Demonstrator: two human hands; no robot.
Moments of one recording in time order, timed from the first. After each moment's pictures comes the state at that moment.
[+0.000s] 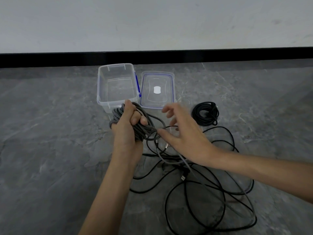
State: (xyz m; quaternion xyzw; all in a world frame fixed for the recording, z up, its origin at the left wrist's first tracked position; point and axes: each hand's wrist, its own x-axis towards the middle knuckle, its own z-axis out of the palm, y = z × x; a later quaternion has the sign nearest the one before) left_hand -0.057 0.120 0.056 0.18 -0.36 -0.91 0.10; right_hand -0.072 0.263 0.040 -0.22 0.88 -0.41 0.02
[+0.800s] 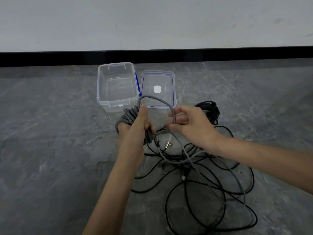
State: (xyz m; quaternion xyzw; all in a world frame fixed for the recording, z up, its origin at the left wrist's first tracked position) left_hand -0.056 0.128 0.042 0.22 -0.54 -0.81 0.10; right_hand -0.095 0.271 0.046 -0.08 0.82 -0.55 0.13
